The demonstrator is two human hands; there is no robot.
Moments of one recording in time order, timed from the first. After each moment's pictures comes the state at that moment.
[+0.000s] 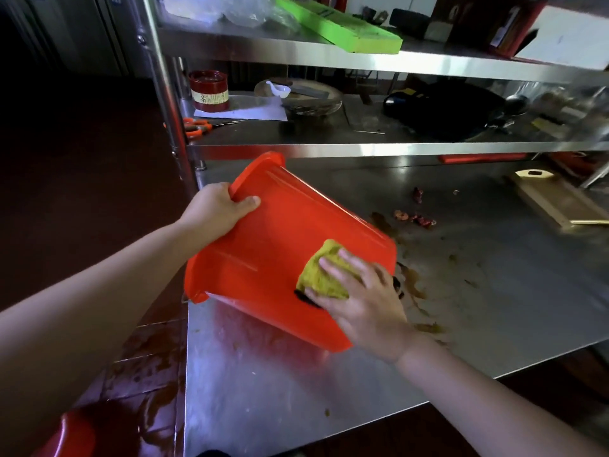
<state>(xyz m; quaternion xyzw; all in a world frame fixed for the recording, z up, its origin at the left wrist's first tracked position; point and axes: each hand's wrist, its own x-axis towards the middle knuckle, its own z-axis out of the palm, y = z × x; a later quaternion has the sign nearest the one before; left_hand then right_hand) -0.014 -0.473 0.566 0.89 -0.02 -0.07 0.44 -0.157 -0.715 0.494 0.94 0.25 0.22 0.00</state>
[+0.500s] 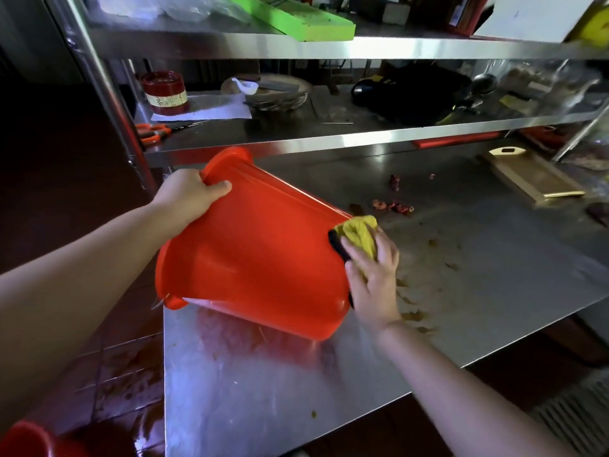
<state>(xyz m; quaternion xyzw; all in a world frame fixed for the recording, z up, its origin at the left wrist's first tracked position) 0.016 -0.507 0.578 0.90 0.01 -0.07 0.43 -0.139 -0.758 0.467 0.90 -0.04 0.30 -0.32</state>
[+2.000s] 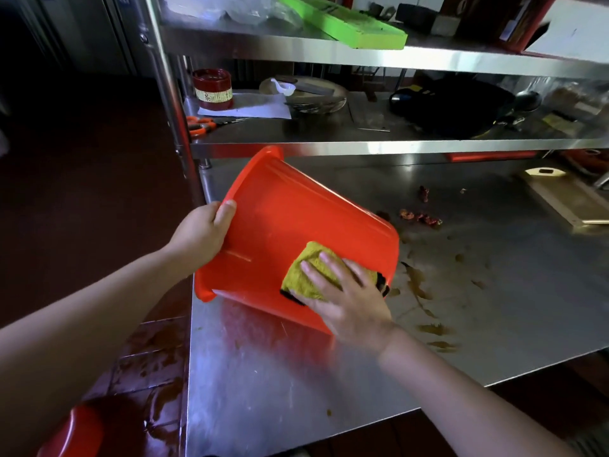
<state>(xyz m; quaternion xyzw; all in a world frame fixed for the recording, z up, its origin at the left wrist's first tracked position) -0.032 -0.457 0.535 0.91 -0.05 0.01 0.41 -0.140 -0.705 0.469 0.91 0.30 0.26 0.11</state>
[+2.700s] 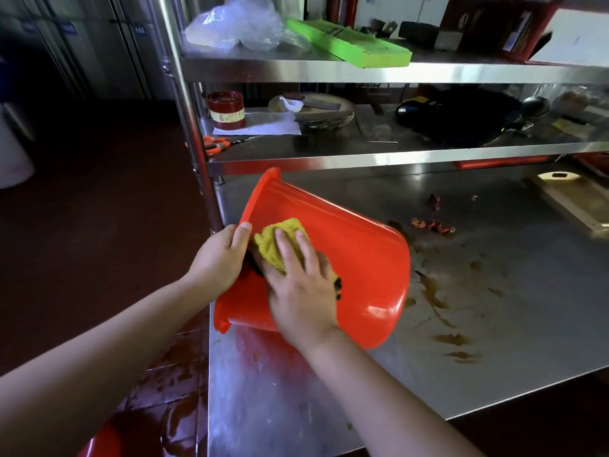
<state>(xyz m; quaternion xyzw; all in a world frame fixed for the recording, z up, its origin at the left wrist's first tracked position) -0.054 -0.454 0.540 0.88 -0.03 0.00 0.47 -0.118 -0.591 0.495 0.97 0.09 0.21 -0.06</state>
